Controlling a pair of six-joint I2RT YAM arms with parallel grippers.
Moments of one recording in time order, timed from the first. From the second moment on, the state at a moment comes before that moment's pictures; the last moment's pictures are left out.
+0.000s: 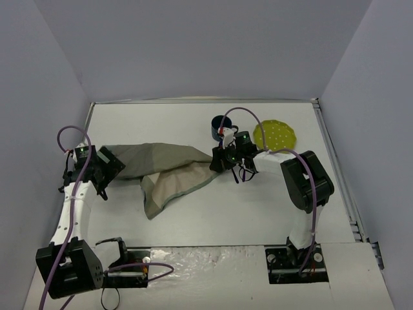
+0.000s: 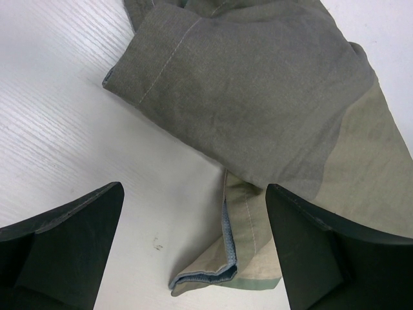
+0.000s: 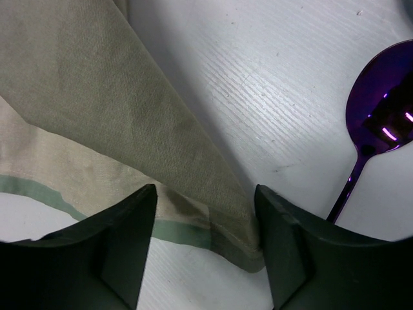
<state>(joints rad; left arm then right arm) 0.21 1.08 0.83 -0.65 0.00 -0.64 0.45 1.88 0.99 0.16 -0.44 0.07</state>
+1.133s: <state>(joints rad) 0.43 1.27 0.60 0.04 0.17 -0.80 0.46 1.88 0.98 0.18 -0.47 0.11</state>
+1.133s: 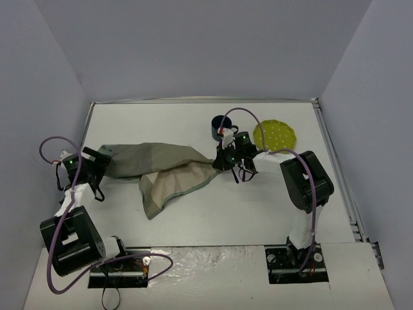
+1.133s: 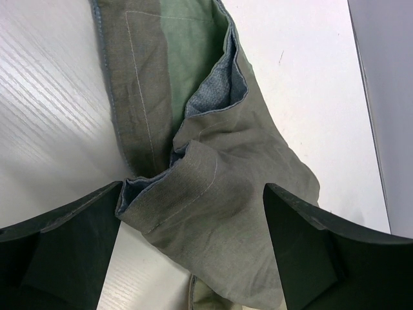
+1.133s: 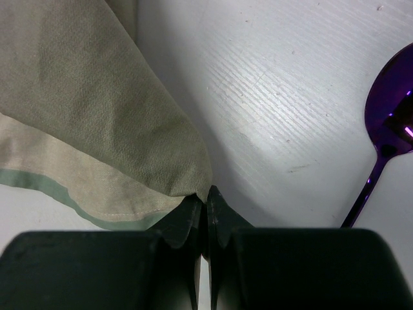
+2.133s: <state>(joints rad) 0.43 1.32 0.56 0.15 0.20 -0.86 0.47 1.88 0.98 0.18 -0.49 0.11</state>
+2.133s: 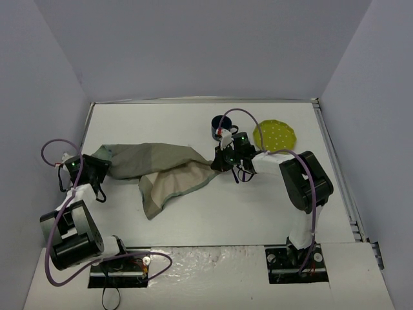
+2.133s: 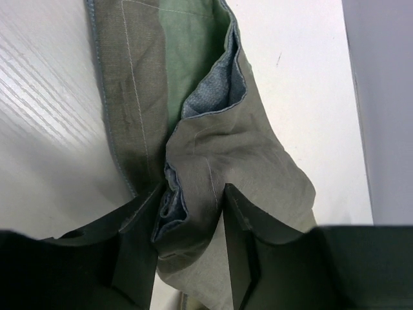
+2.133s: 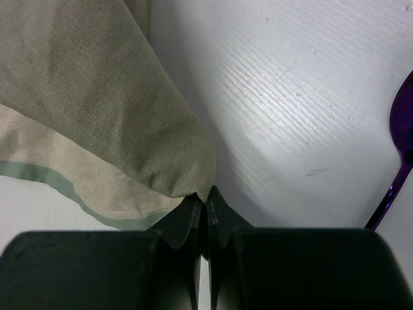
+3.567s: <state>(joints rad) 0.43 1.69 2.04 -0.78 0.33 -0.69 0.57 1.77 1.87 -0.35 -0.02 -0.14</state>
